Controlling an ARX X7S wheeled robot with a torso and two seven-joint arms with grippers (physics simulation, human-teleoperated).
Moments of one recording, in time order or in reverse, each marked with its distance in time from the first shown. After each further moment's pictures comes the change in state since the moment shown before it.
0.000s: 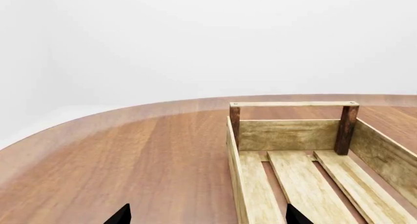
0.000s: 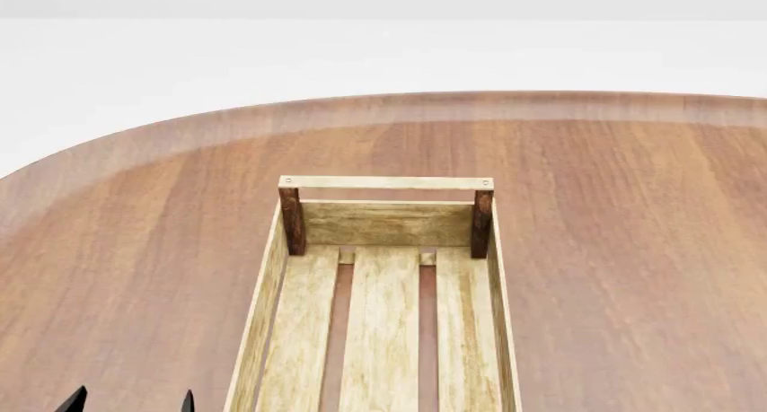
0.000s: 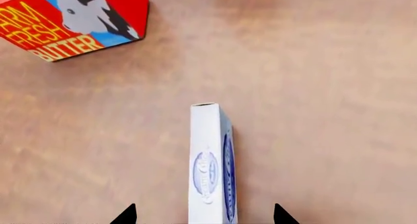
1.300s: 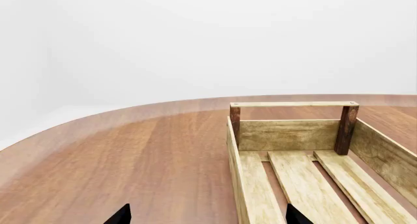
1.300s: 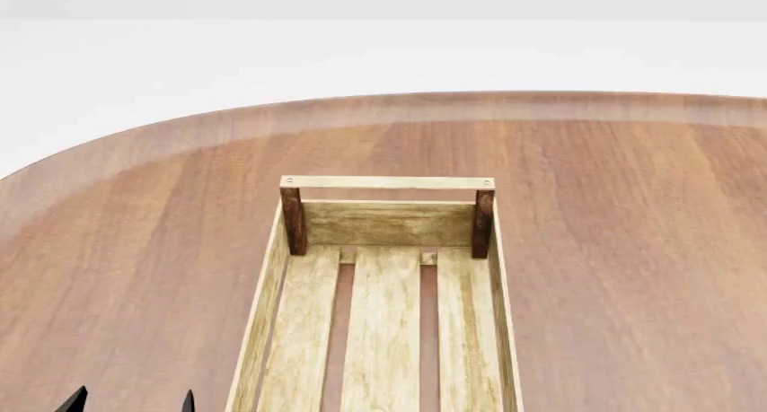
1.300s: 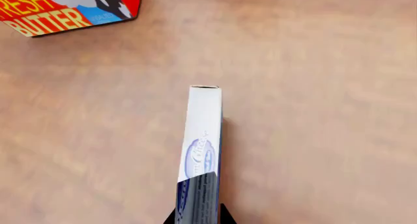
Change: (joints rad) left arm -0.004 -0.016 0.022 0.001 -0.015 0.006 -0.019; right arm 0.014 0.019 -0.068 0.089 -0.059 -0.054 0.011
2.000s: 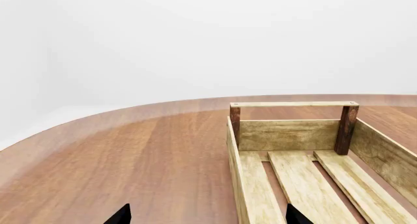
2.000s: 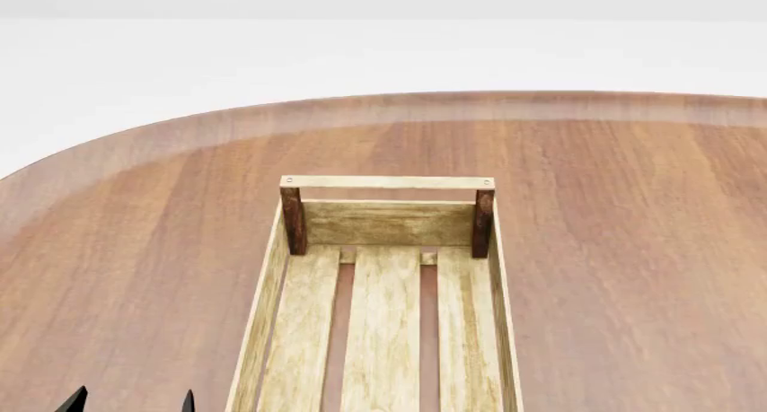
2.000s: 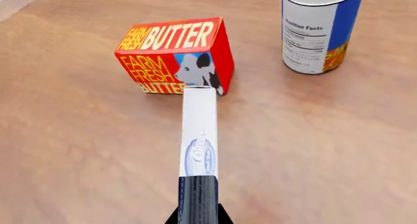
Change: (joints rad) left arm -0.003 -0.007 0.011 0.000 -0.006 0.004 -0.010; right arm -0.132 0.012 -0.118 -0.345 0.018 0.003 -0.011
